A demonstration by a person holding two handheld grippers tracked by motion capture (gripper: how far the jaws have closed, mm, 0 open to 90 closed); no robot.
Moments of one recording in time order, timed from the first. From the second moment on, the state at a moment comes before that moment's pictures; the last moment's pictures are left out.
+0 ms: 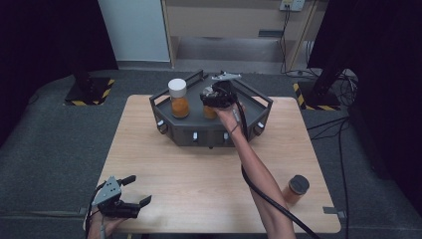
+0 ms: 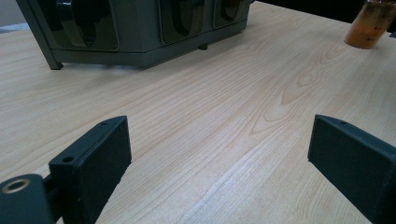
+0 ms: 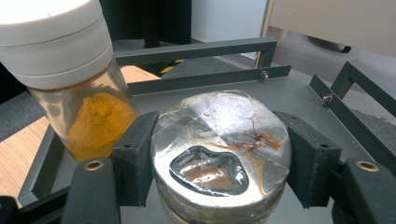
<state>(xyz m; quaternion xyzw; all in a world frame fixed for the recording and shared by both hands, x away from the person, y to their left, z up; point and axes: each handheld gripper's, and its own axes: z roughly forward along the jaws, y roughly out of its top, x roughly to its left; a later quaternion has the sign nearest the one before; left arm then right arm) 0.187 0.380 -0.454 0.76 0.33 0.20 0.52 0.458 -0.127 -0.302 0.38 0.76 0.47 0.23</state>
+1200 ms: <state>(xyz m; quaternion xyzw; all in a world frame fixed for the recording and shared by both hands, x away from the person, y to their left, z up) 0.189 0.378 -0.453 0.76 0.33 0.20 0.52 0.404 -0.185 -0.246 0.33 0.75 0.51 0.26</state>
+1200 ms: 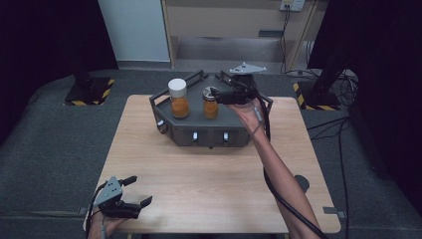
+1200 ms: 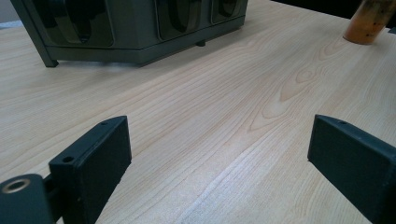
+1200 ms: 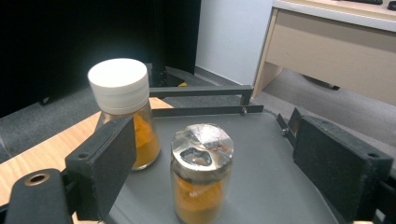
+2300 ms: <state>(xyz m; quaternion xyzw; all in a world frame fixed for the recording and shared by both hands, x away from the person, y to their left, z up) 0.188 0.376 -0.452 0.77 0.33 0.20 0.51 0.309 -0.257 -0.236 0.27 0.75 0.52 0.30</state>
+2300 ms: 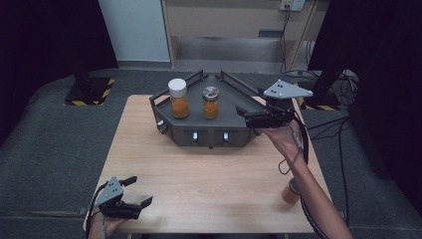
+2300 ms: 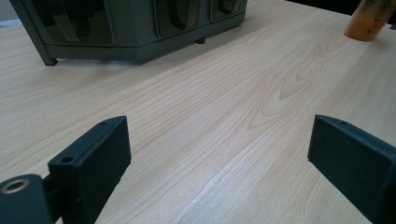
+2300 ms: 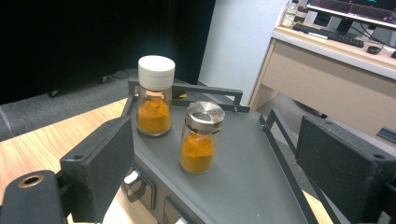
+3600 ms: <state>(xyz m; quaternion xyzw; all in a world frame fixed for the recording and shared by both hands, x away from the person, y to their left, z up) 0.187 0.377 -0.452 0.77 0.33 0.20 0.52 0.225 -0.349 -0.300 0.33 0.72 0.53 0.29</state>
